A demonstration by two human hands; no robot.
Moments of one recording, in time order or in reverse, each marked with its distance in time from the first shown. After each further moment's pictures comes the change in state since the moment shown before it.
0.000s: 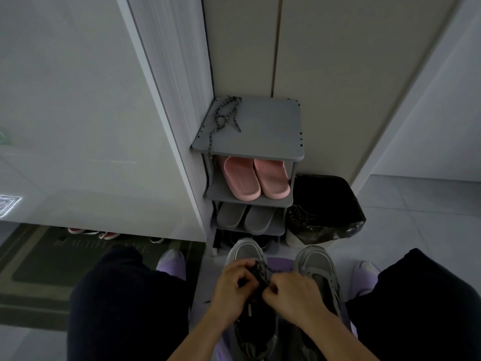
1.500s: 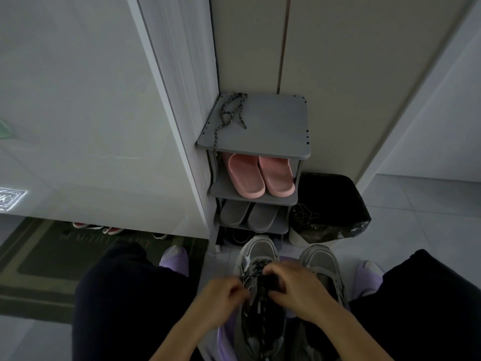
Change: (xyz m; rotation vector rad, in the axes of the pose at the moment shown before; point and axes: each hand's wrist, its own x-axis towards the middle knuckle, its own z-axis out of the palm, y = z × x) left_hand -0.012 0.006 -0.037 0.452 -0.290 -0.036; right_hand 0.003 0.013 -0.004 0.068 0.030 -0.188
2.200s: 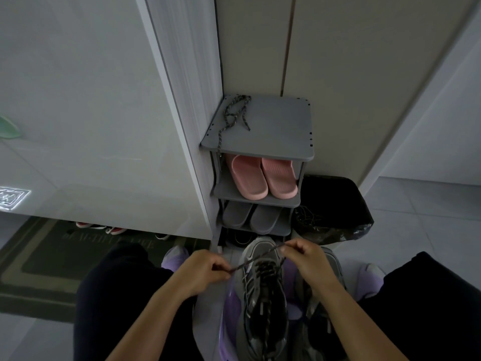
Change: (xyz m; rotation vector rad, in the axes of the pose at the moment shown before) left_hand 0.011 -0.012 -0.056 -0.059 0.023 0.020; right_hand 0.031 0.010 -0.009 0.845 0.315 0.317
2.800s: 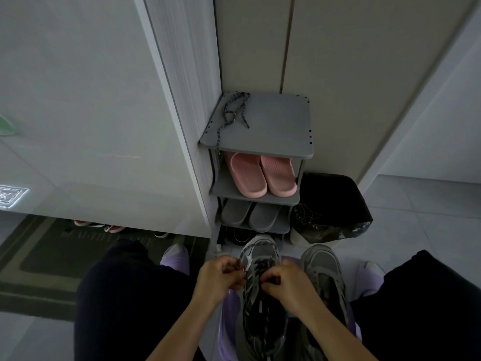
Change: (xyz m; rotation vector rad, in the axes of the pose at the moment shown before) left_hand 0.008 0.006 0.058 -0.733 0.251 -0.241; right_hand -0.023 0.020 0.024 -0.628 -0.203 -0.176
